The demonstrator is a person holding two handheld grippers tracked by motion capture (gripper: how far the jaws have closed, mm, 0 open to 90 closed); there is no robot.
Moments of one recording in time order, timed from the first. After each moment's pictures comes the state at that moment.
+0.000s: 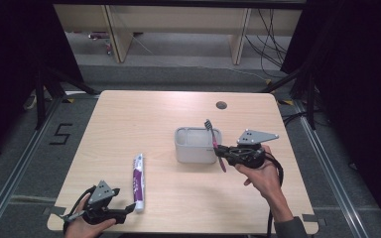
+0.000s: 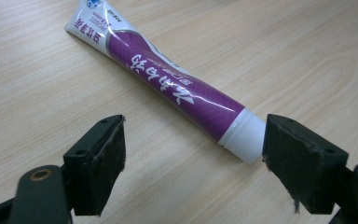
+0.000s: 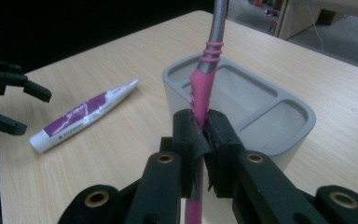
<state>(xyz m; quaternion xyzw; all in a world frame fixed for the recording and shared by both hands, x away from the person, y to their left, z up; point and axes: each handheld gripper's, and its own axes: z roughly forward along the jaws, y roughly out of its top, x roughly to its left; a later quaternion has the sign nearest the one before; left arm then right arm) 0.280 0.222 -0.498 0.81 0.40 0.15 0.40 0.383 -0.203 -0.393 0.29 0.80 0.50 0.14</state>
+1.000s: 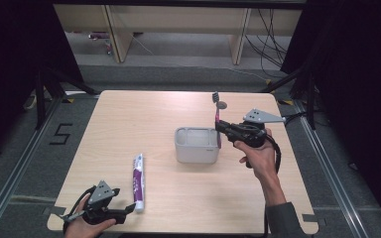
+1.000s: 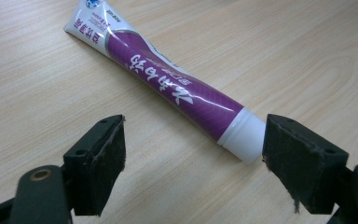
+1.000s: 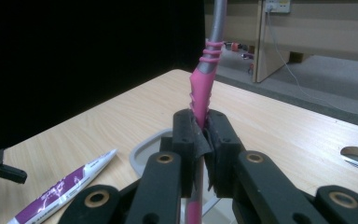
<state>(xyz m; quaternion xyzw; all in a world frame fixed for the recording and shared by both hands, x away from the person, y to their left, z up) 0.280 0.222 -0.497 0.81 0.40 0.15 0.39 0.421 -0.204 -0.370 0.33 0.74 0.57 0.15</state>
